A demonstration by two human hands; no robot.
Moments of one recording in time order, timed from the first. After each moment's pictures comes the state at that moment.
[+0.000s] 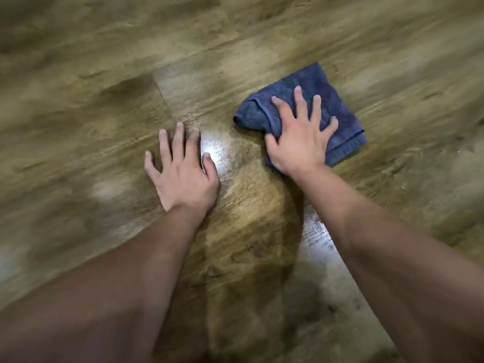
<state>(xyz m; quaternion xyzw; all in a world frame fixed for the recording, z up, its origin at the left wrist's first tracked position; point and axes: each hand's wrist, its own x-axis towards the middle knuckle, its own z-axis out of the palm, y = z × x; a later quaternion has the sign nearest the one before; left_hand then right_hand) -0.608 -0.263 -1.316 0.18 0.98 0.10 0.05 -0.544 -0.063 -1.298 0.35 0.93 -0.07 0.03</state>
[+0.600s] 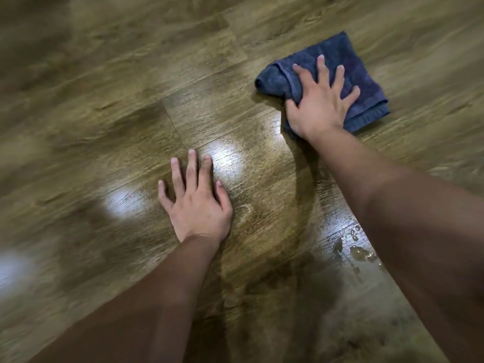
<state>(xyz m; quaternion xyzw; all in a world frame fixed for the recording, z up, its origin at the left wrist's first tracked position) -0.608 -0.262 -1.317 0.18 0.98 0.09 0.05 -0.625 0.011 -1.291 0.39 0.91 -0.11 0.03</state>
